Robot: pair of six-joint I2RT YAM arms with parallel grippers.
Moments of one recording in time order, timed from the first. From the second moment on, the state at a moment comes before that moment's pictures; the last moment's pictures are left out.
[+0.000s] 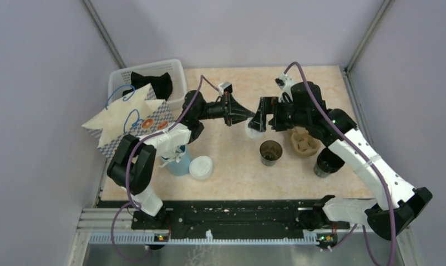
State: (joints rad) left arm -0.53 1.66 1.02 0.84 0.98 -1.88; right arm 0.61 1.18 1.34 -0.75 -0.20 0.47
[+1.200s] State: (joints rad) left arm -0.53 1.66 1.00 0.85 0.96 -1.90; right arm 0.62 1.19 1.30 -0.72 -0.19 0.47
